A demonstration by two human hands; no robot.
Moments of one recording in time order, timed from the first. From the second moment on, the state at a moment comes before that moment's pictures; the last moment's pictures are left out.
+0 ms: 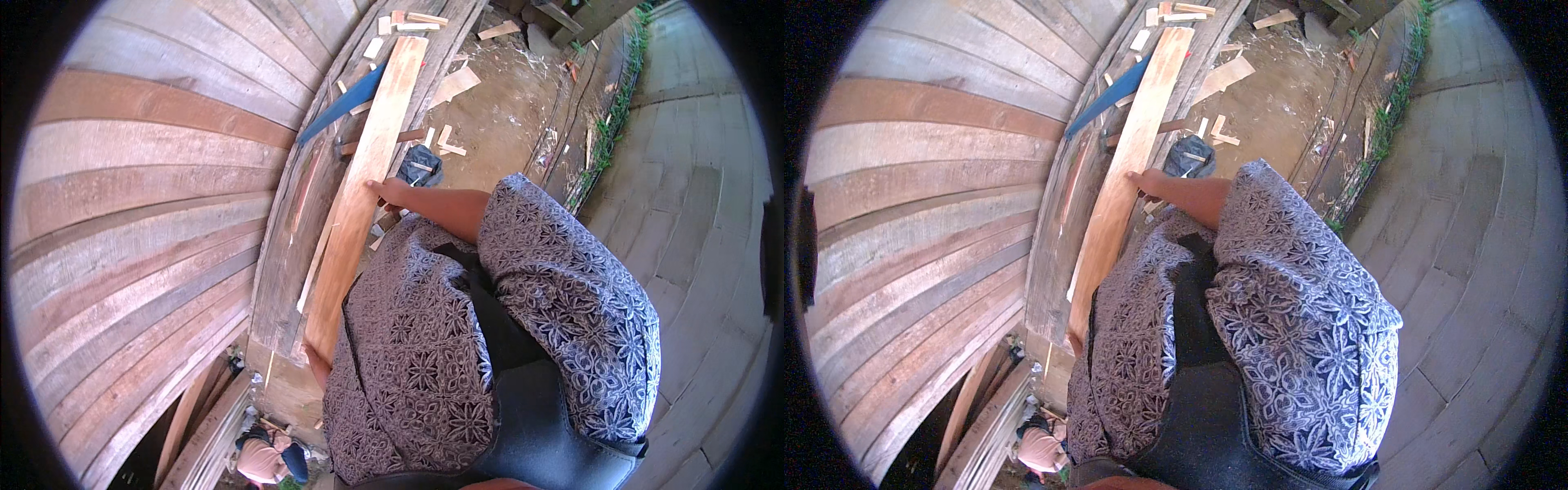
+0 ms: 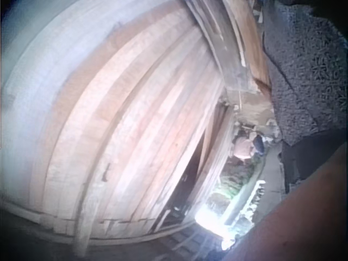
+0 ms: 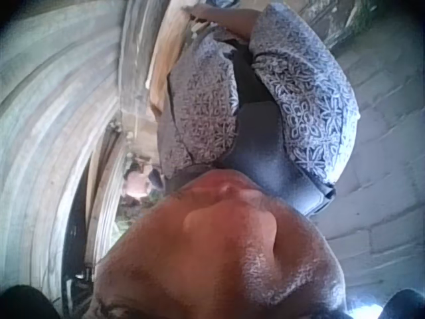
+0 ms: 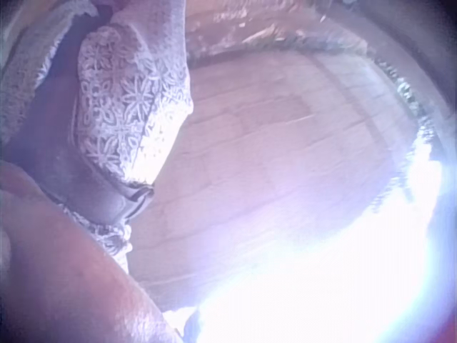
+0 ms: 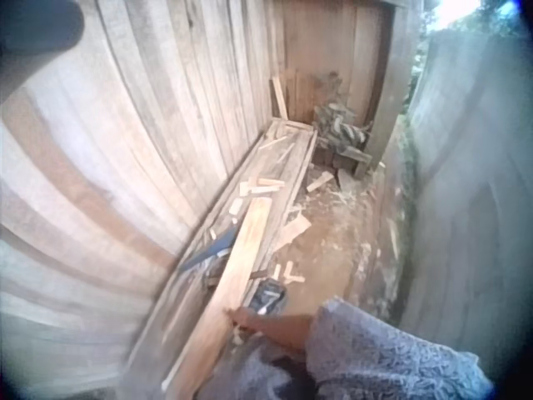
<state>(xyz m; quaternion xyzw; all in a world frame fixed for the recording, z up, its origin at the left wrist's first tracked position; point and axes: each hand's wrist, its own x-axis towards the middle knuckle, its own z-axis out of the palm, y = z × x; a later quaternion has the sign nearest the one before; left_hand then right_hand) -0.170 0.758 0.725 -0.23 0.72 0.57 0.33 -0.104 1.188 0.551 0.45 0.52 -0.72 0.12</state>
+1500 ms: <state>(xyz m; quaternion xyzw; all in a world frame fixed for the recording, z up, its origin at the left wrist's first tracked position) -0.266 0.750 0.722 0.04 0.80 0.57 0.17 -0.167 1.204 0.736 0.25 0.37 -0.87 -0.19</state>
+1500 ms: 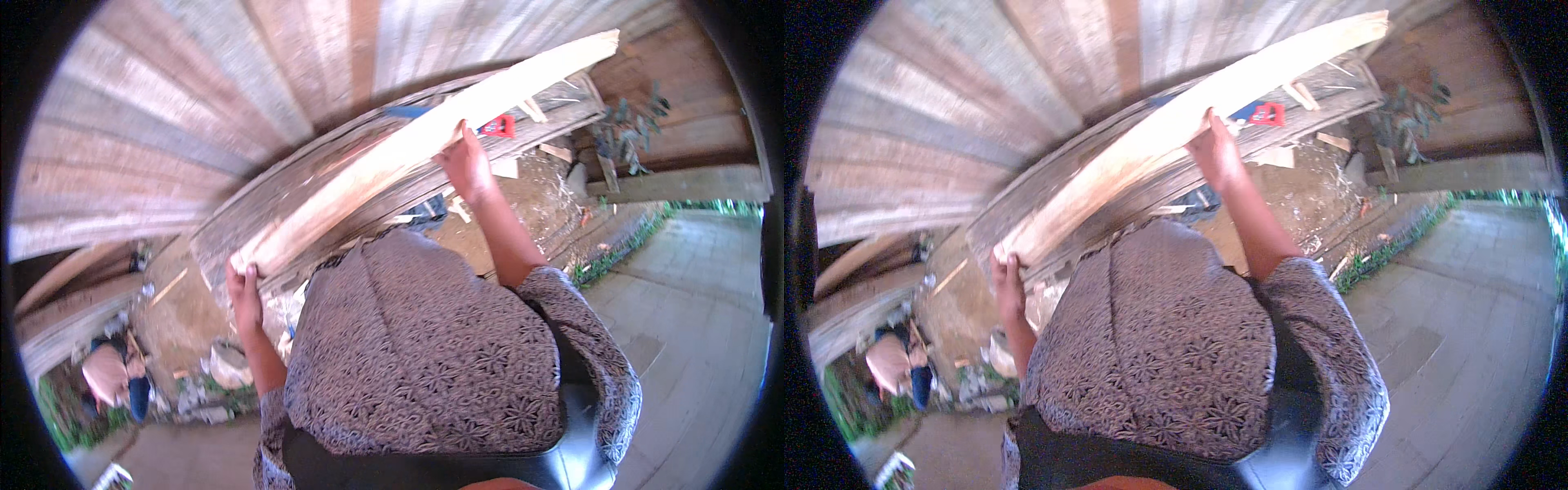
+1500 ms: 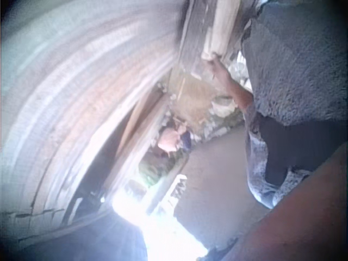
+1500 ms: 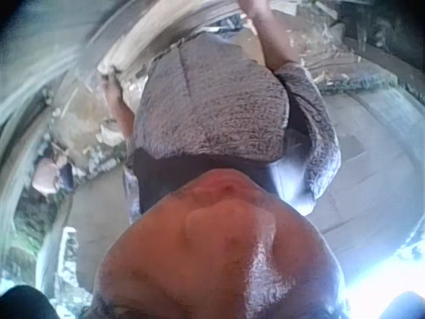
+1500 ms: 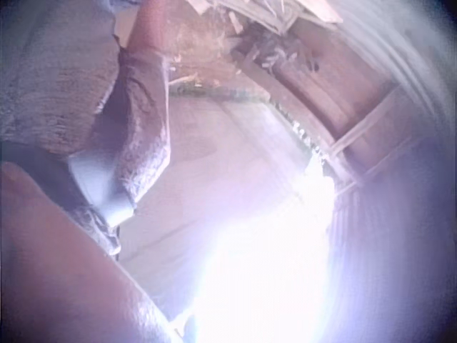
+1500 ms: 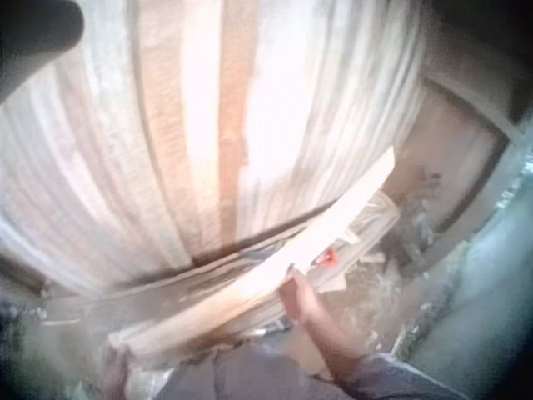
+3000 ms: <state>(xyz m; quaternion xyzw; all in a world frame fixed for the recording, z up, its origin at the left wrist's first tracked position) -0.386 0.617 0.748 0.27 0.79 0.55 0.03 -0.252 1.040 0.775 0.24 0.27 -0.82 -0.45</state>
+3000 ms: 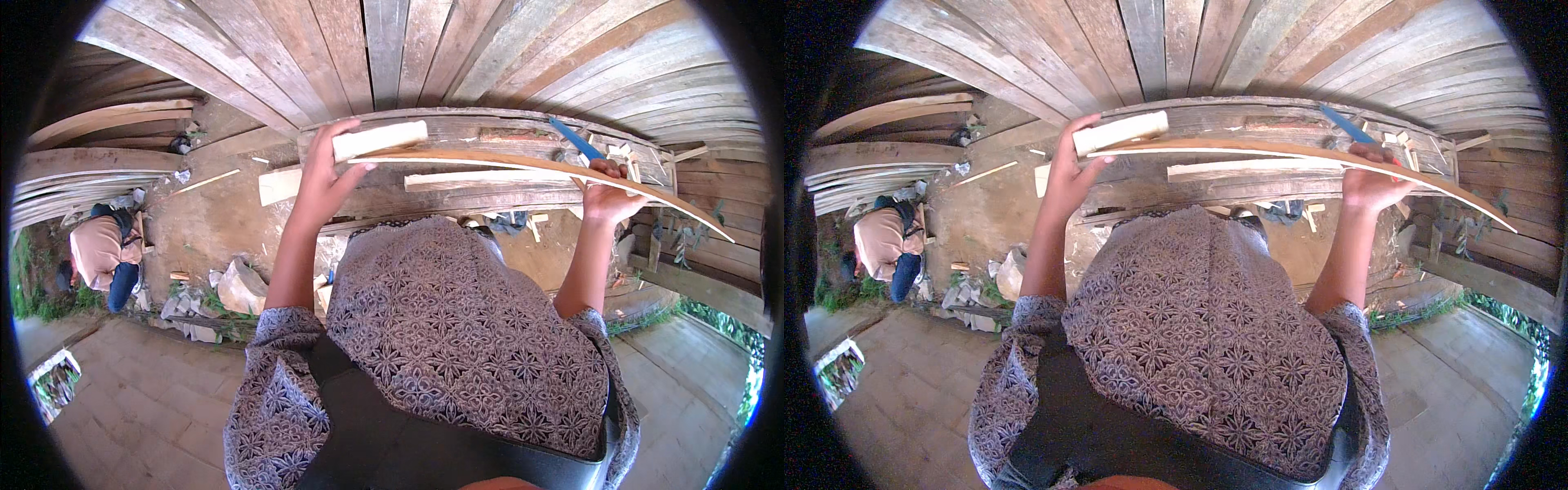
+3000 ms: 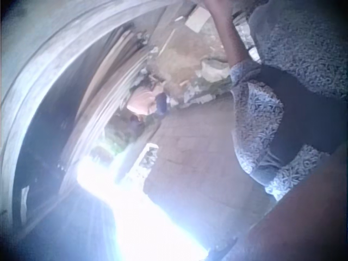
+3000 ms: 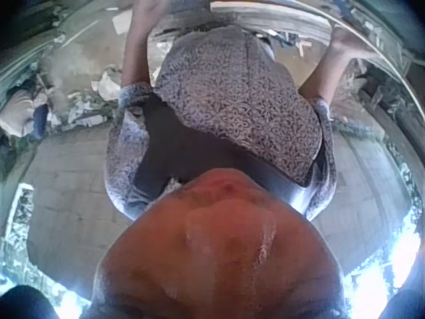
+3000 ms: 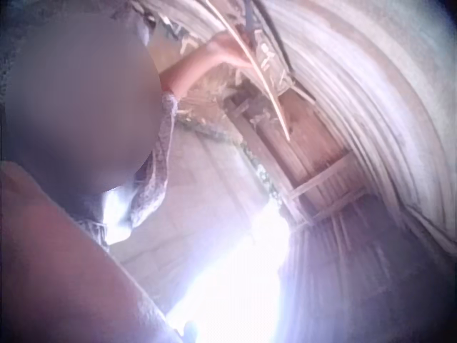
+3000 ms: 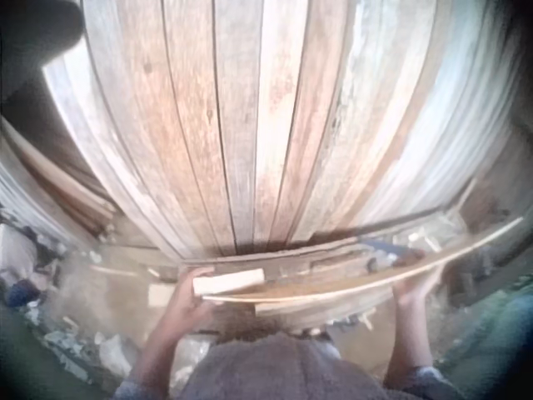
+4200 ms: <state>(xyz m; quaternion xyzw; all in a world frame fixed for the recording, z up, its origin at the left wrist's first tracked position) -0.397 0.549 0.742 -0.09 0.46 0.85 0.24 -0.250 1.099 0.866 0.14 0.84 -0.48 0.21</state>
